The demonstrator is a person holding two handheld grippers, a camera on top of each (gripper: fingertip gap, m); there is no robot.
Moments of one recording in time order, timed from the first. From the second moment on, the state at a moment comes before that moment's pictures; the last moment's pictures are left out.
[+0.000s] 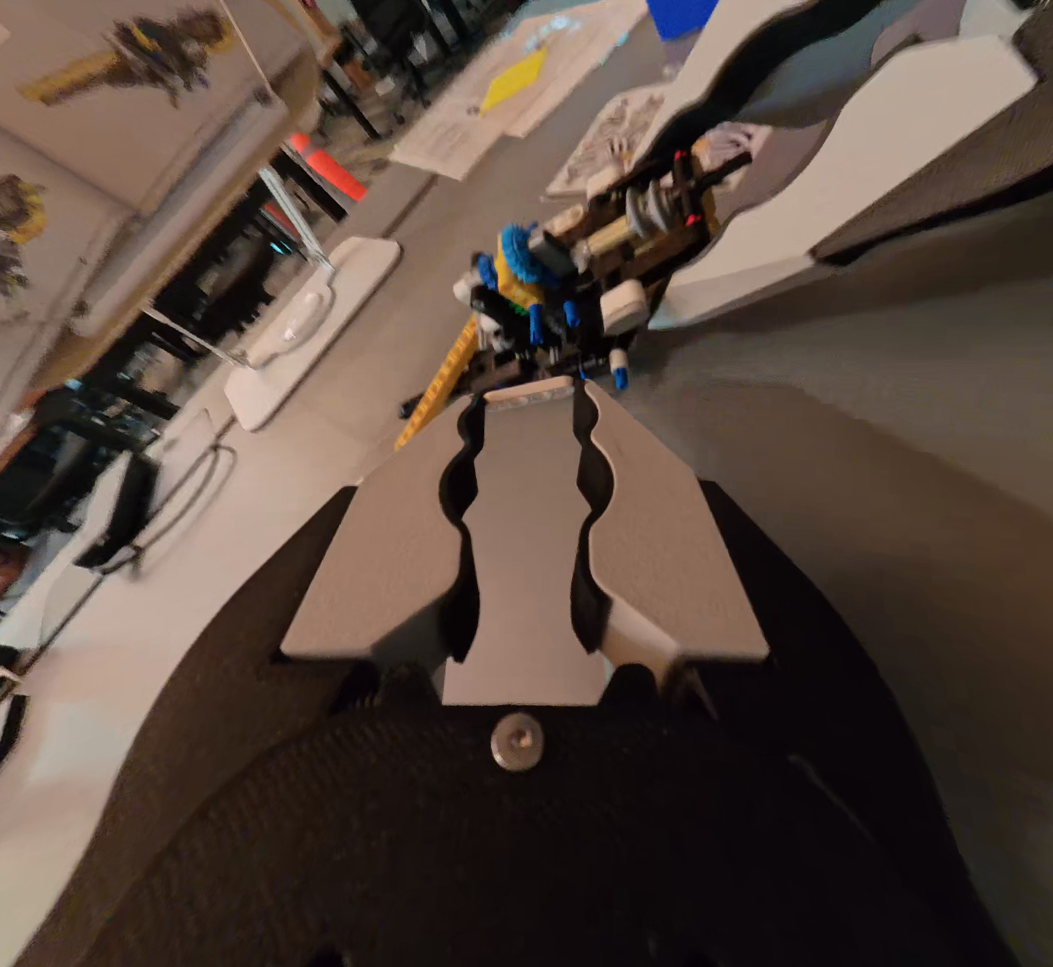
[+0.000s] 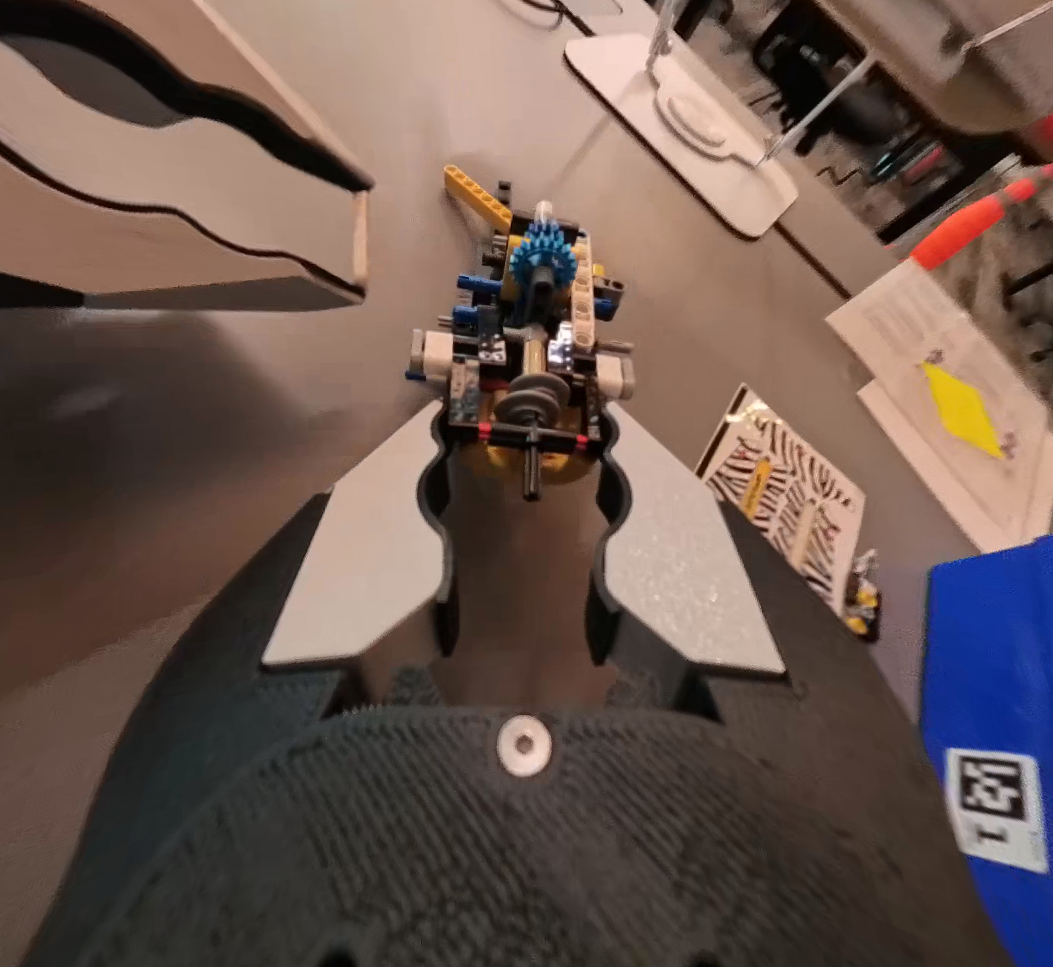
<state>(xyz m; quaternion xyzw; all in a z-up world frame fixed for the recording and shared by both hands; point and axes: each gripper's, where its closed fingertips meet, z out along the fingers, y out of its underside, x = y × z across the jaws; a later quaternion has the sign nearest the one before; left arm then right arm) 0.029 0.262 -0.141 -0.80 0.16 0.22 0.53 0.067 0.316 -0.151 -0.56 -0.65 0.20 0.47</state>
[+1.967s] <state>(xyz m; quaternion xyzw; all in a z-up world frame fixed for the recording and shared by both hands) 0.030 0.270 -0.189 -0.92 0.07 -0.10 0.38 0.059 0.310 -0.166 -0.56 -0.68 0.40 0.25</state>
